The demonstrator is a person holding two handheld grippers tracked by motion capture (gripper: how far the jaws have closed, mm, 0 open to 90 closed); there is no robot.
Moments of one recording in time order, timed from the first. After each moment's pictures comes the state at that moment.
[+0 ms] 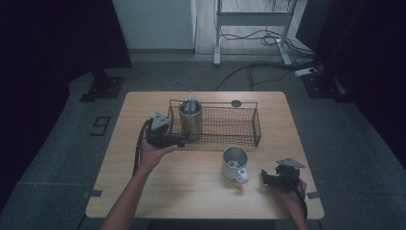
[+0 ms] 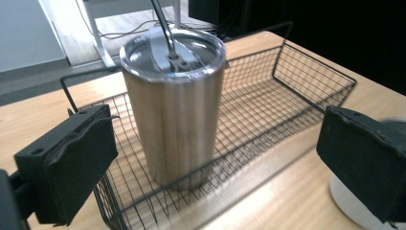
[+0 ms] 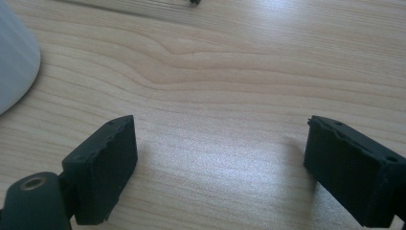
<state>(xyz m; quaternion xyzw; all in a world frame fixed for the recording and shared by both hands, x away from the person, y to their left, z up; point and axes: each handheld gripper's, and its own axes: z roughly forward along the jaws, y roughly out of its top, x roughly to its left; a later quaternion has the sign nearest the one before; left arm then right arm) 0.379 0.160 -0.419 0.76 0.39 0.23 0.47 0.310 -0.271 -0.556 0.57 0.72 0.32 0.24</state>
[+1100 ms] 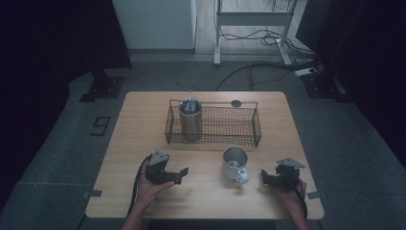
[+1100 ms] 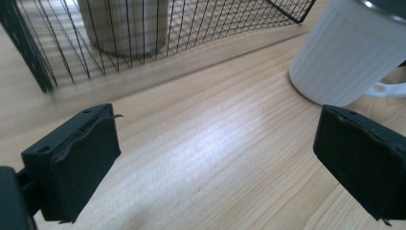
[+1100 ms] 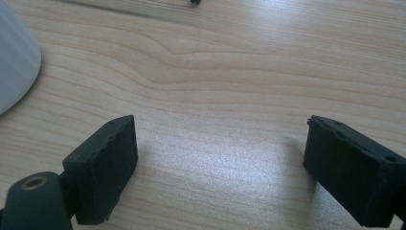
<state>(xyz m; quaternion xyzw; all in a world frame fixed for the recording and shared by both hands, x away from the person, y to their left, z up) 0.313 0.173 -0.507 0.78 0.42 0.13 0.44 0.310 -0.271 -0.556 0.57 0.72 0.32 0.24</state>
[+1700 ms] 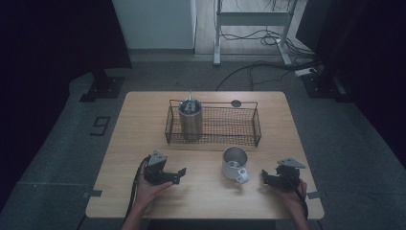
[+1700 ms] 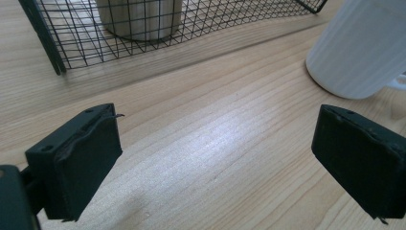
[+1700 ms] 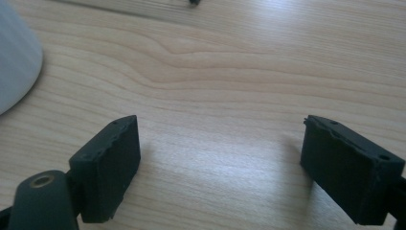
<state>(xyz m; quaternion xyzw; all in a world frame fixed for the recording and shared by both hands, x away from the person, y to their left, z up) 0.315 0.178 -0.512 0.78 0.43 0.14 0.43 0.308 -0.273 -0.555 0.57 0.72 0.32 0.24</state>
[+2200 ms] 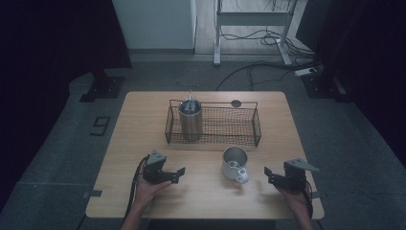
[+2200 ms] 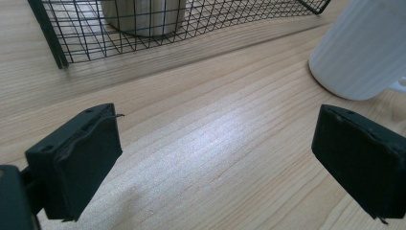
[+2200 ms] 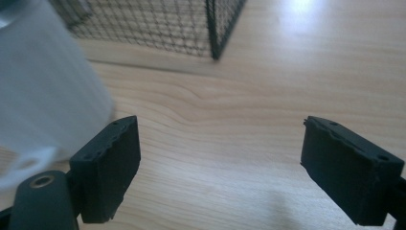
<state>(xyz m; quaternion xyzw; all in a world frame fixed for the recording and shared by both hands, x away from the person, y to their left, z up) 0.318 0.183 -0.515 0.78 0.44 0.13 0.44 0.290 -0.282 -0.526 0.56 0.68 0.41 0.23</state>
